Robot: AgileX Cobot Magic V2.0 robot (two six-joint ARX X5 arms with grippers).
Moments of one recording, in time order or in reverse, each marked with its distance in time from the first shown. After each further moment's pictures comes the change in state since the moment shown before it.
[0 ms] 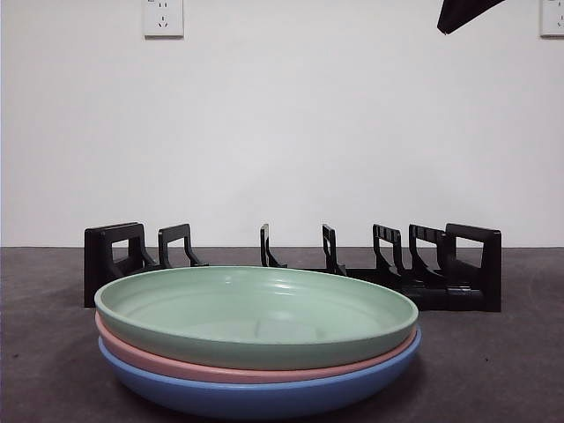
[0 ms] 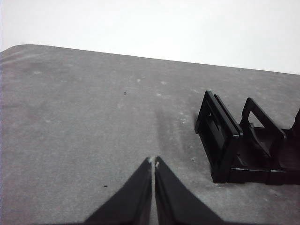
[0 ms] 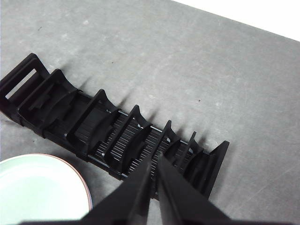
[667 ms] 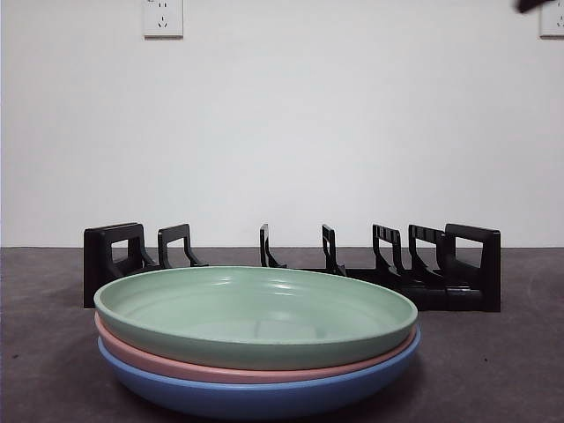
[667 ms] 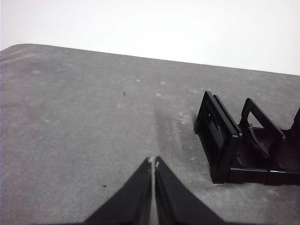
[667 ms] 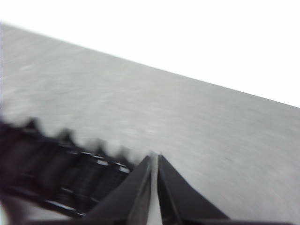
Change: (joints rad) left arm 0.000 0.000 0.000 0.000 0.000 -0.003; right arm -0.149 -0.387 -0.441 0.367 0.084 -0.088
